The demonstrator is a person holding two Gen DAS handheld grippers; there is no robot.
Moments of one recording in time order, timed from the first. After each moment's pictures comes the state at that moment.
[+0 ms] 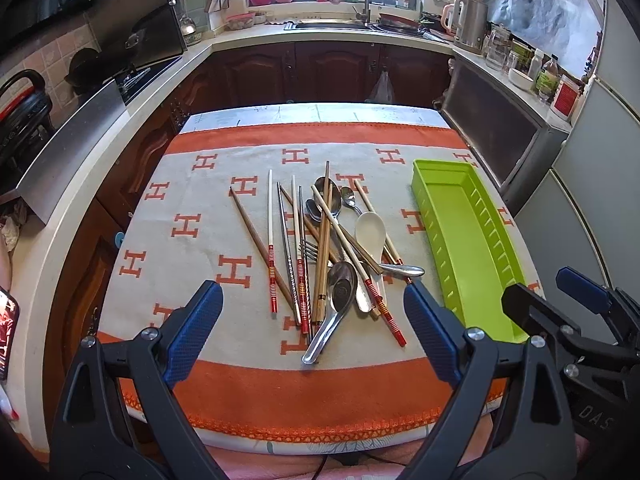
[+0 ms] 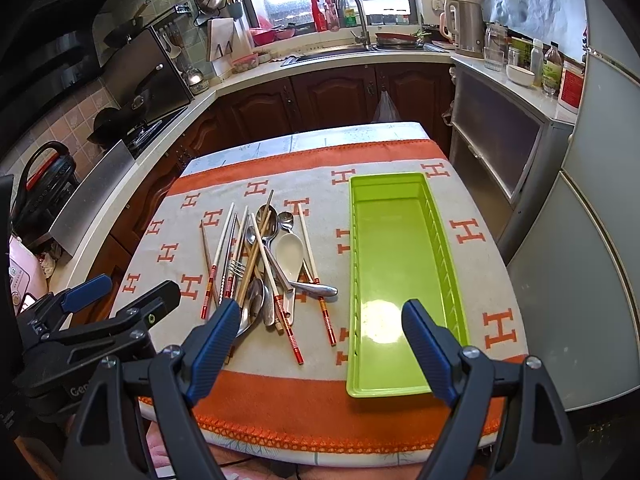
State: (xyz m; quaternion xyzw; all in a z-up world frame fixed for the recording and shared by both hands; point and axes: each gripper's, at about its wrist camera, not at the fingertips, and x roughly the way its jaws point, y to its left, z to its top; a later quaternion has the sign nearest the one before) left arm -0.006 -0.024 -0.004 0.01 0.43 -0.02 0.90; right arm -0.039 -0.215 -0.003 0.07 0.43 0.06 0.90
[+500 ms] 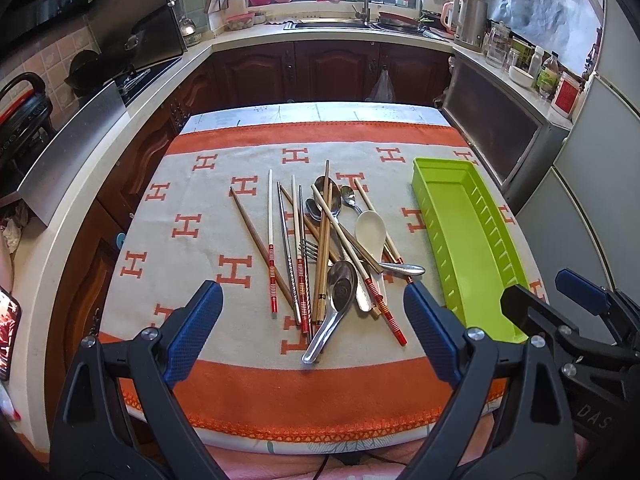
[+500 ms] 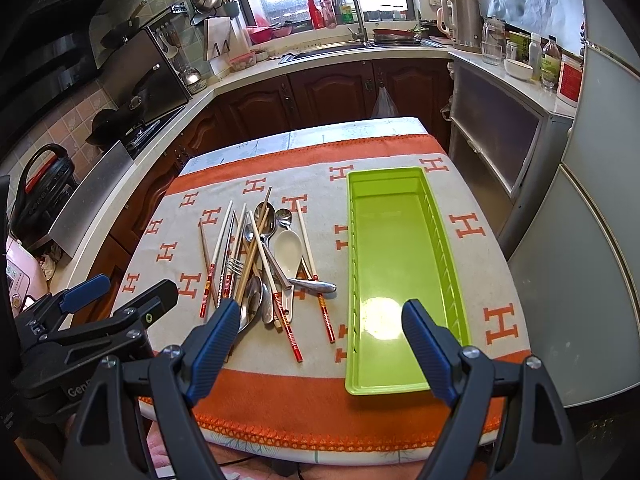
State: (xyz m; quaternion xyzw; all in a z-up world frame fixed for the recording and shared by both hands) left arm -0.006 -0.026 -0.003 0.01 0.44 -0.02 0.90; right arm -0.039 -0.217 -0.005 0.07 0.44 0.06 0.89
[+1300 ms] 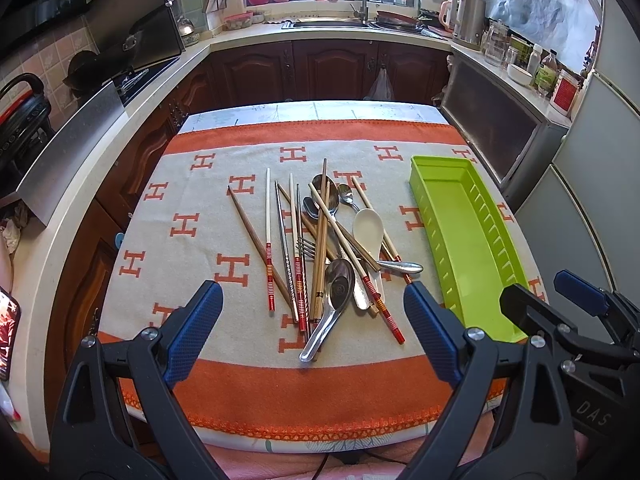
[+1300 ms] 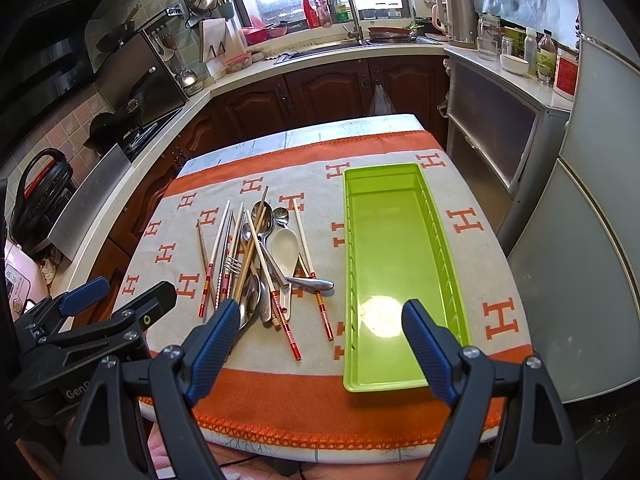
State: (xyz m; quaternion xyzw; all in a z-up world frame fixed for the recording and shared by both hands) left arm -0.006 -0.027 -0.005 0.02 0.44 -0.02 0.90; right arm -0.039 -0.220 -0.006 0.08 0.44 0.06 0.89
